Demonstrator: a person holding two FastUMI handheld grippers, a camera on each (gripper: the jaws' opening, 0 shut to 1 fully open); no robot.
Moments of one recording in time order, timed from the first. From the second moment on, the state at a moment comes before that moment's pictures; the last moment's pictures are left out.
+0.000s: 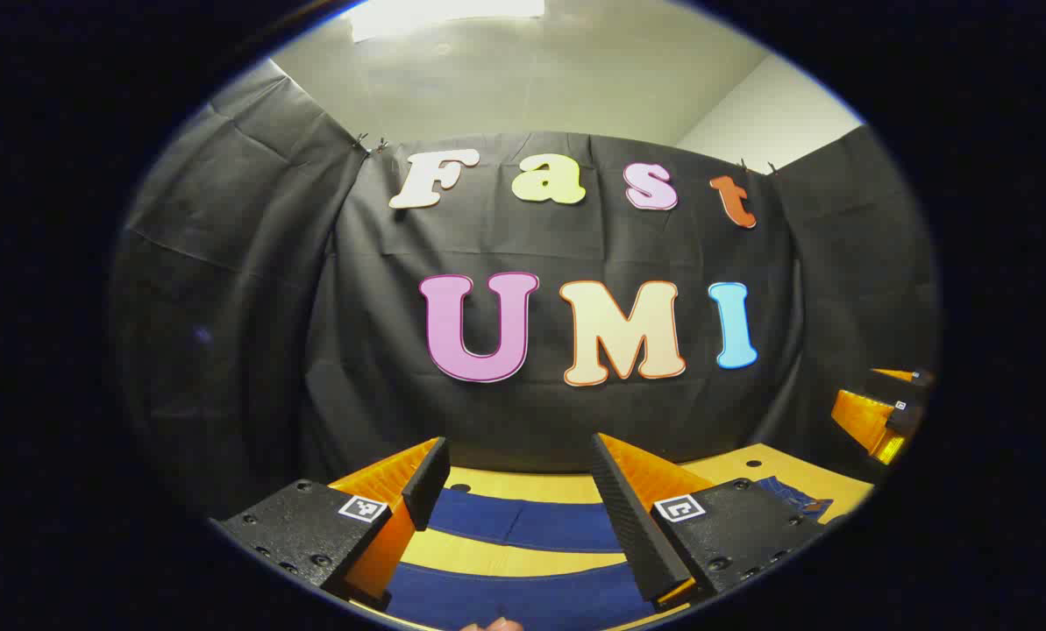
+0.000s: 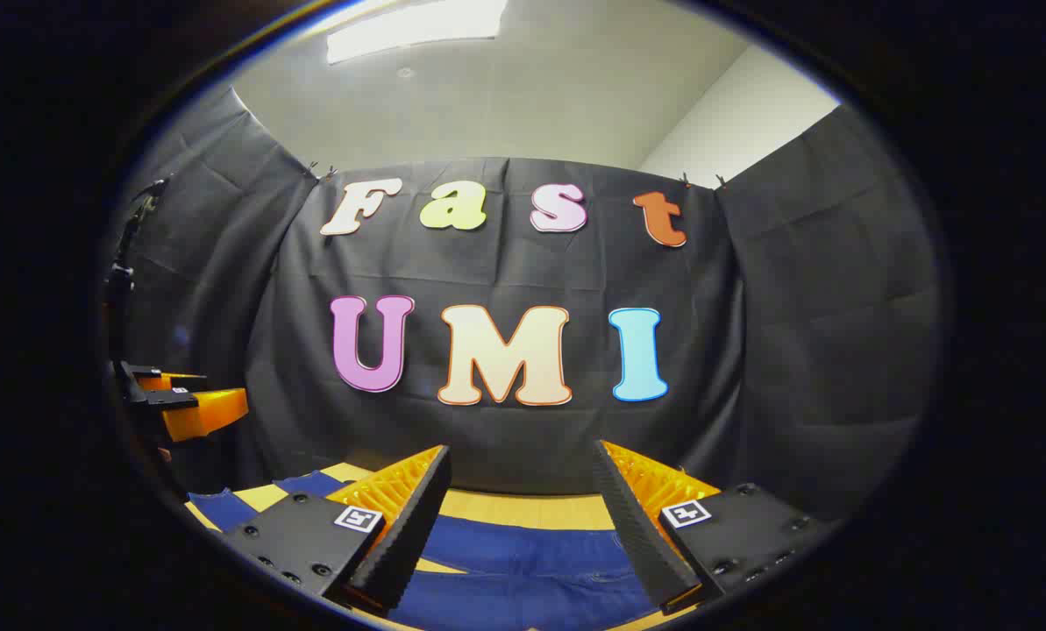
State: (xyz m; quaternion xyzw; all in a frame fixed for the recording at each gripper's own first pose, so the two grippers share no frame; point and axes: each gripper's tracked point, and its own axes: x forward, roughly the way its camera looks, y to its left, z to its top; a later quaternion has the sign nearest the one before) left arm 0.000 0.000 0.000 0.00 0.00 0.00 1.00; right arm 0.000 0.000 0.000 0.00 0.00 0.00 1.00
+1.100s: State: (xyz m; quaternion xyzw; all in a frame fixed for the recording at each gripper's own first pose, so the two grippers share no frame) left arm -0.006 0.013 -0.026 0.00 0.03 0.01 1.00; right arm 0.008 0.001 0.004 -0.01 -0.01 0.01 1.00
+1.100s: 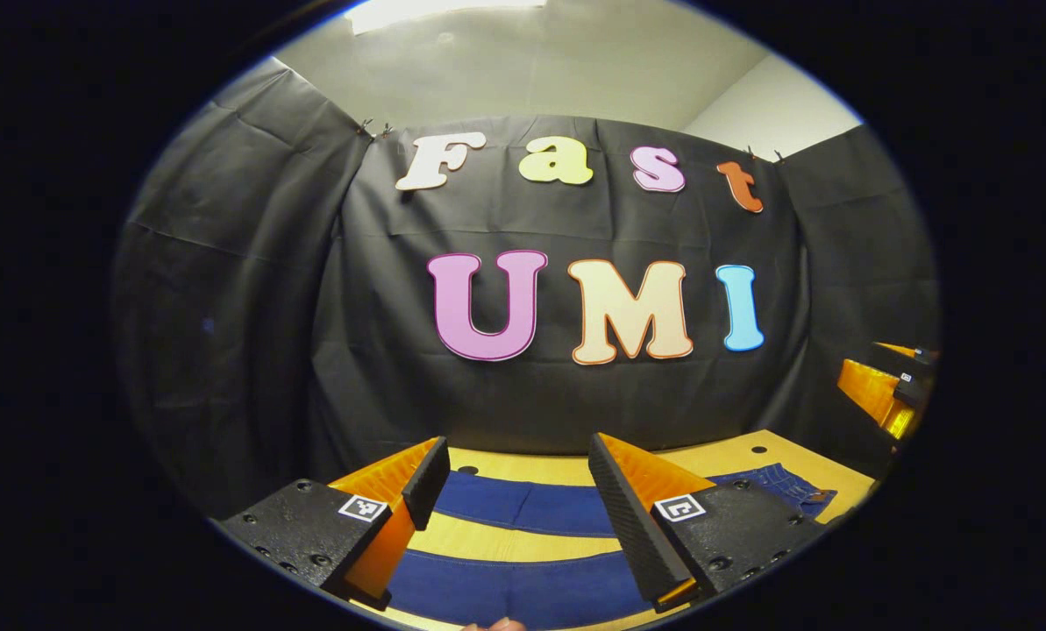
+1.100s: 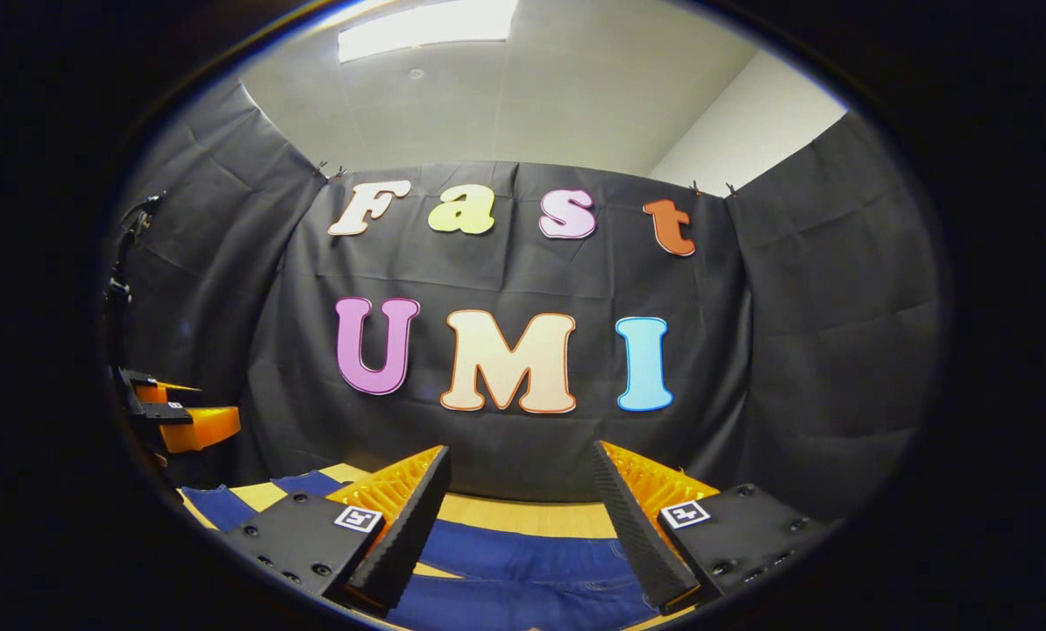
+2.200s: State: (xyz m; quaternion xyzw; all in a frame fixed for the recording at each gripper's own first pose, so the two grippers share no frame) left arm -0.104 0.145 -0.256 0.38 0.34 -0.13 0.85; right arm 0.004 -0.001 -0.044 -0.03 0.04 0.00 1.00
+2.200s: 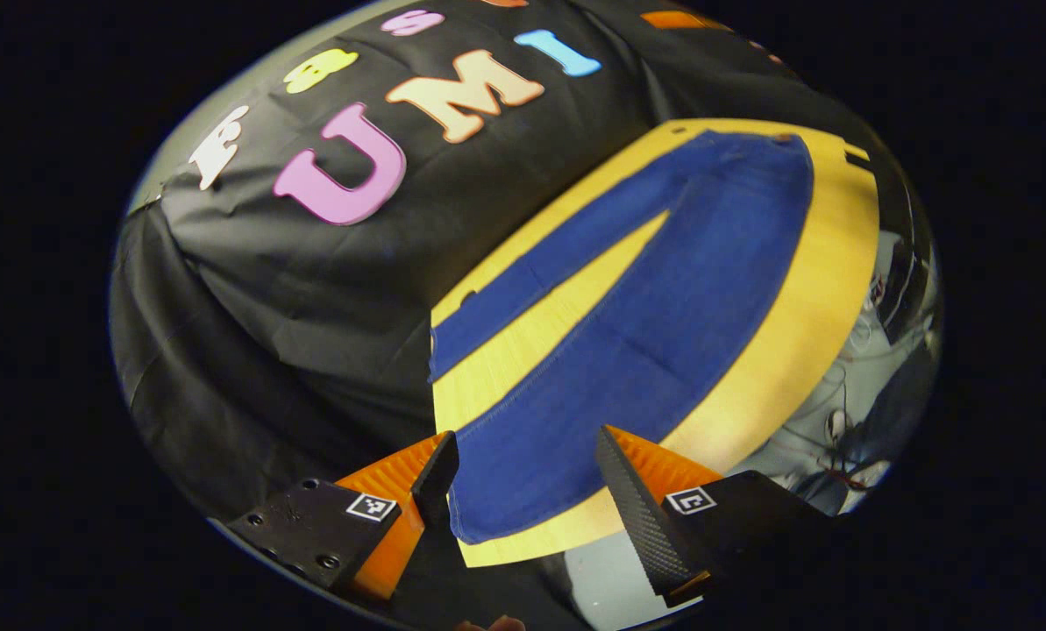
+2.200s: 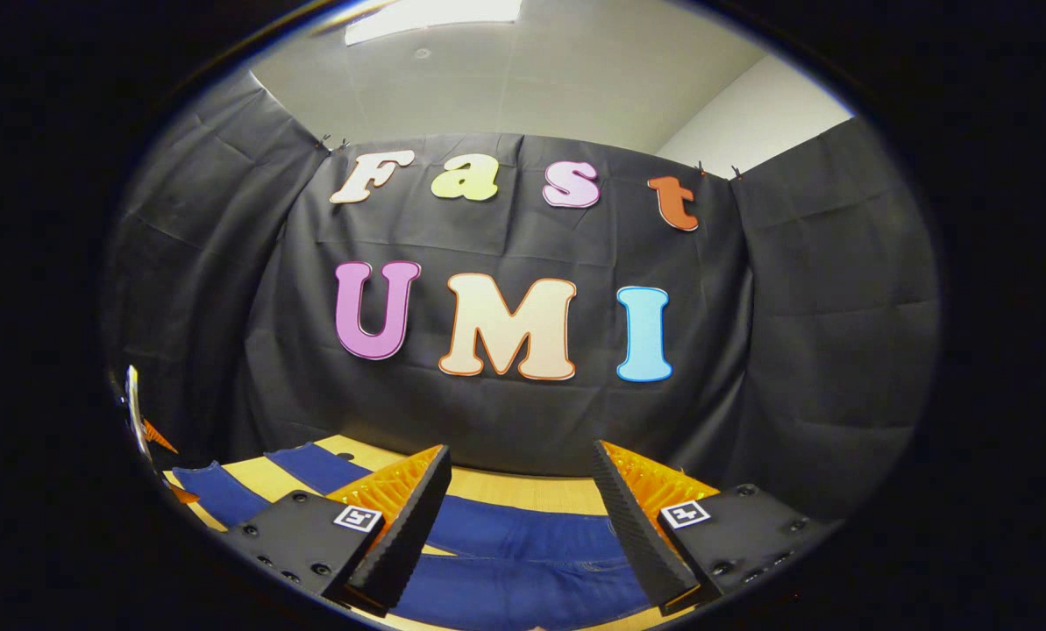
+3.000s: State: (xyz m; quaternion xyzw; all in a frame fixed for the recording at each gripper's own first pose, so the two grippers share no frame) left arm -0.110 0.208 -0.351 0.53 0.41 -0.23 0.70; right arm 0.003 -0.009 -0.057 -0.06 0.06 -0.06 0.99
